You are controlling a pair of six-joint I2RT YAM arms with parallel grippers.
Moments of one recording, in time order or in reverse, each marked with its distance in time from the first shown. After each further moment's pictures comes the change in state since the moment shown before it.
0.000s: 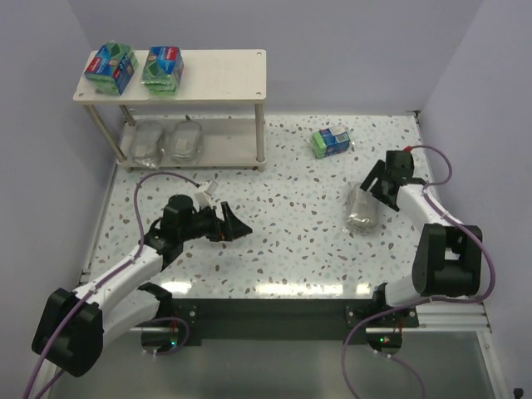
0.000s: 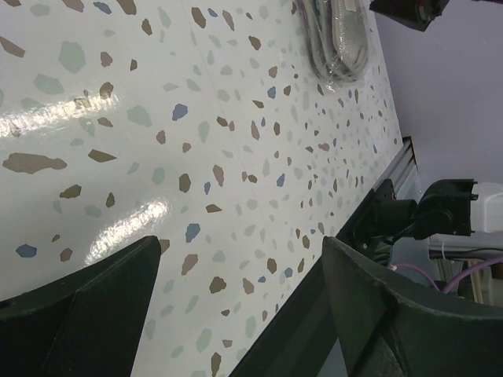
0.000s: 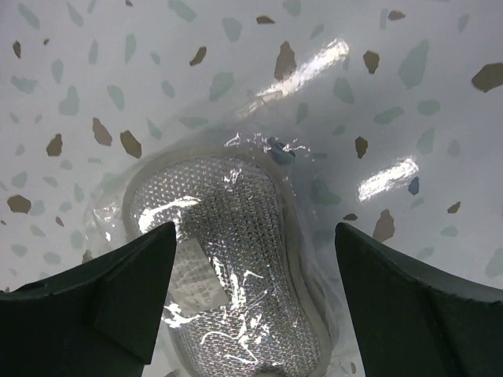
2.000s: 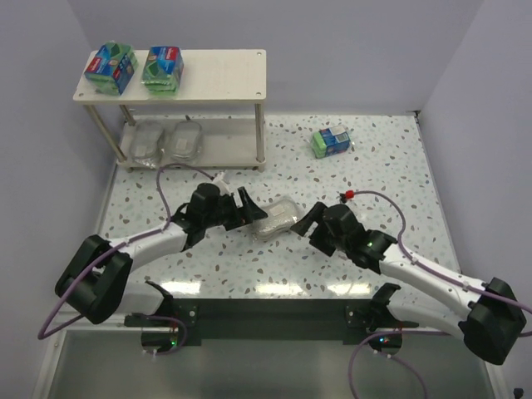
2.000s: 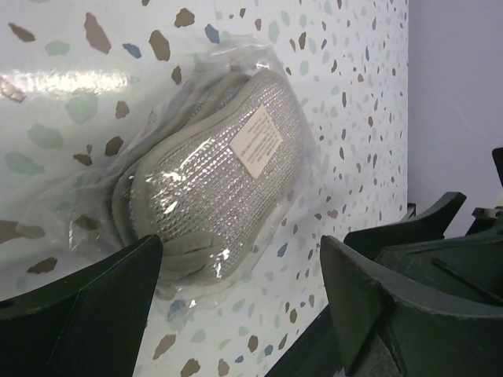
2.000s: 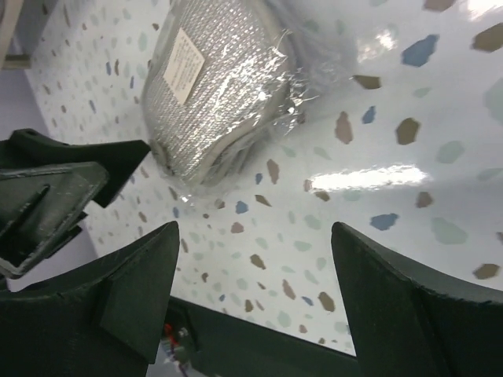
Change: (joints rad) left arm -0.114 0.346 0.130 0.155 -0.215 -0.204; right arm 0.837 -0.476 -0.401 0.121 -0.069 0.733
